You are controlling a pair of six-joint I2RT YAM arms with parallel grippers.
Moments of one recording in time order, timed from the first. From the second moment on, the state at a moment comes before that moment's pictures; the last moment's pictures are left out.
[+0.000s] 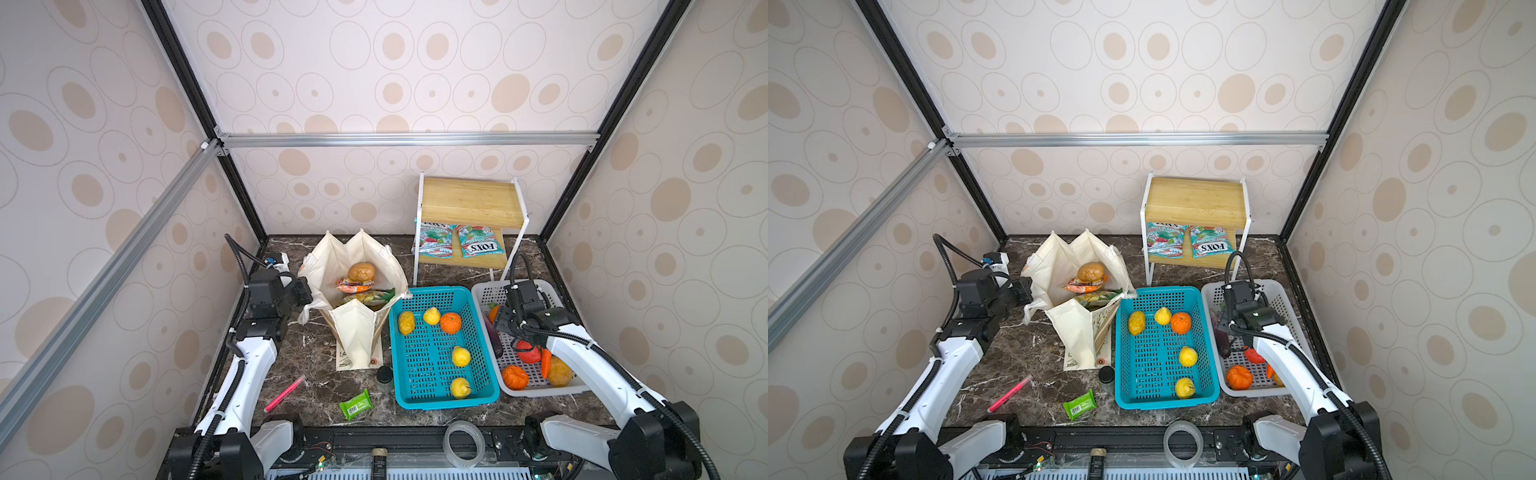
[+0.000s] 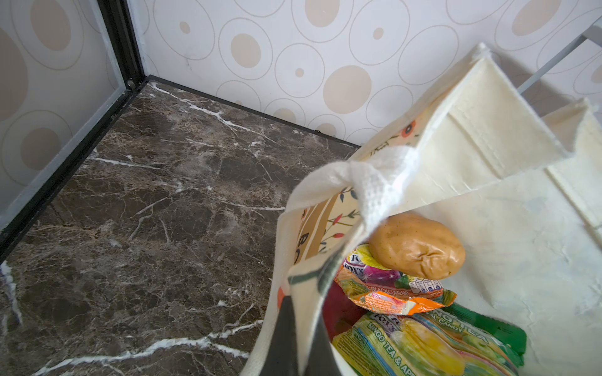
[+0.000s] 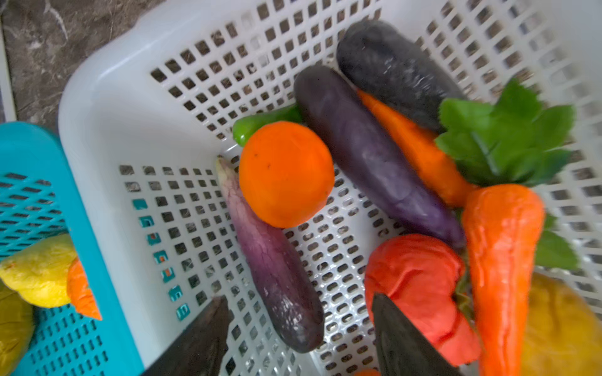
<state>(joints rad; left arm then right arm) 0.07 1.08 0.79 -0.18 0.18 -0.29 0.19 1.17 0.82 -0.73 0.19 0.60</state>
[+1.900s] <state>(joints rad) 0.07 1.08 0.79 -0.18 0.17 -0.29 -0.03 1.35 0.62 -0.34 -0.22 0.66</state>
